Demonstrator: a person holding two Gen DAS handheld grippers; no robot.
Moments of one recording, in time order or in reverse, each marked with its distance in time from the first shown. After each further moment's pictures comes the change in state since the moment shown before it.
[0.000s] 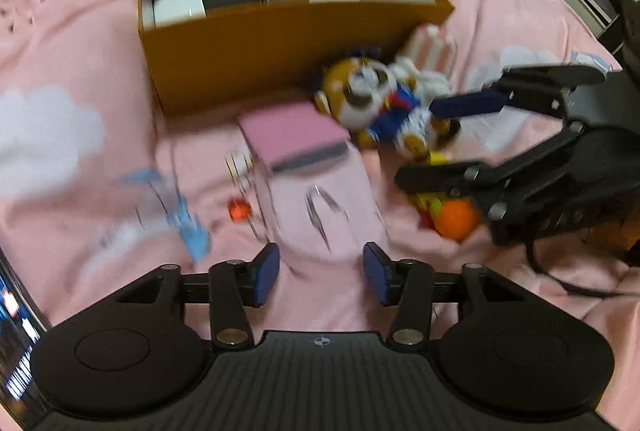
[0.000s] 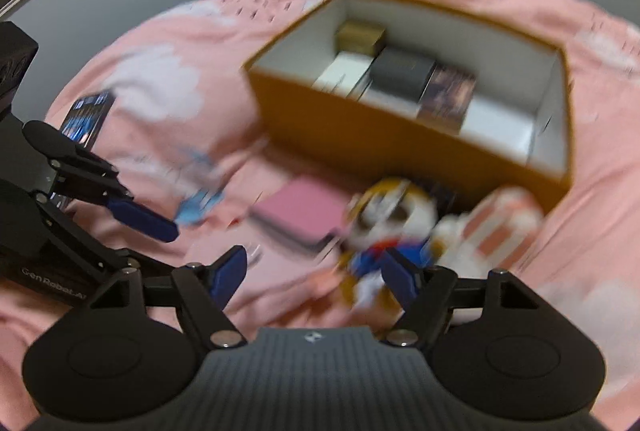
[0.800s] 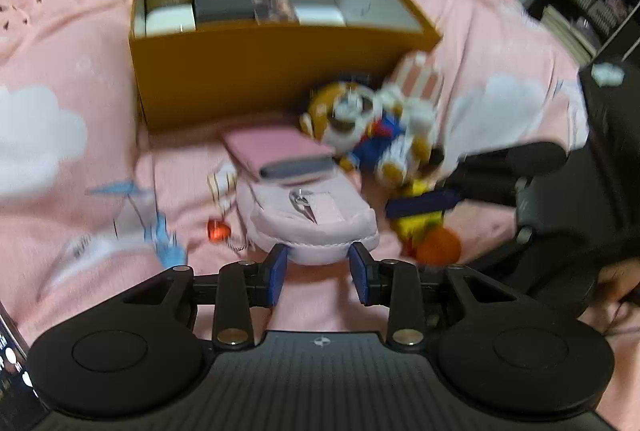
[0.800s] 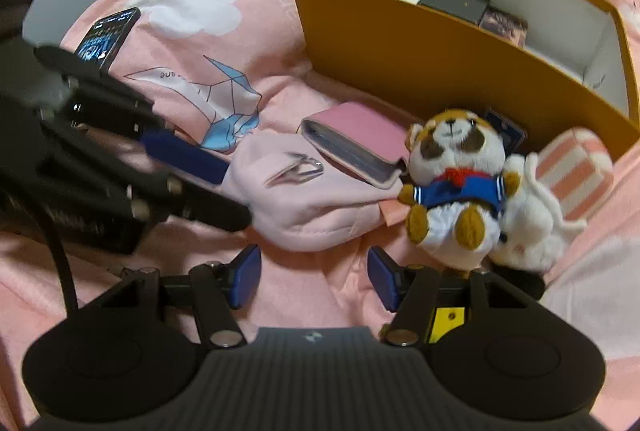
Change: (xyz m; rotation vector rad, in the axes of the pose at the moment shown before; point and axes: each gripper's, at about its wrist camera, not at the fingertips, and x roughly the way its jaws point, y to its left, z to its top) left arm -0.003 0.004 -0.001 -0.031 -0.134 -0.063; right arm 0.033 0.026 -0.020 -0.076 0.125 0.030
